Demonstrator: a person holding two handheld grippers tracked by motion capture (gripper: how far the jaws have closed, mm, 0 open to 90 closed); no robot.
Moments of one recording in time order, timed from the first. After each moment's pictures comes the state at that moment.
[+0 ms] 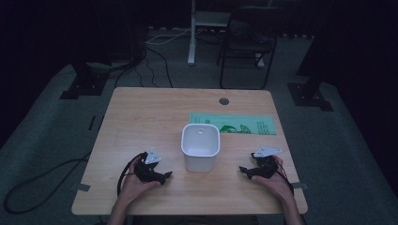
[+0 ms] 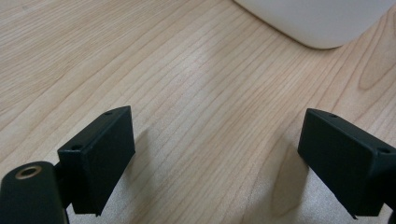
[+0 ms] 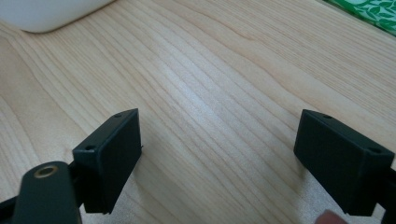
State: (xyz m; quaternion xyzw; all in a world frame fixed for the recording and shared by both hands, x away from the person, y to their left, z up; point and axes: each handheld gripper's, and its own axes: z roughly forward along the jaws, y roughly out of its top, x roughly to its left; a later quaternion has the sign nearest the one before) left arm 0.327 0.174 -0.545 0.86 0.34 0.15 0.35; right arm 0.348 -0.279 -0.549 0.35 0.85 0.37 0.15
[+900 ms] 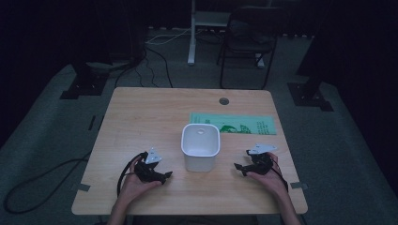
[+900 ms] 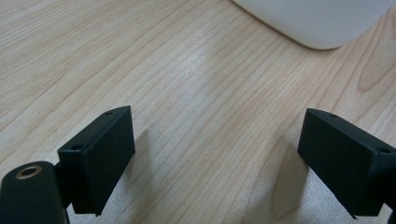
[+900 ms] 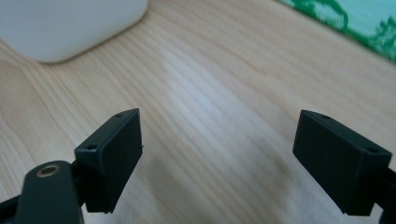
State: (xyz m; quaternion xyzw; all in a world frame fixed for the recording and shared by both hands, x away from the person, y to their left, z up) left arm 0.328 0.173 -0.545 0.86 0.34 0.14 0.35; right arm 0.356 -0.258 -0.539 0.34 0.85 0.38 0.15
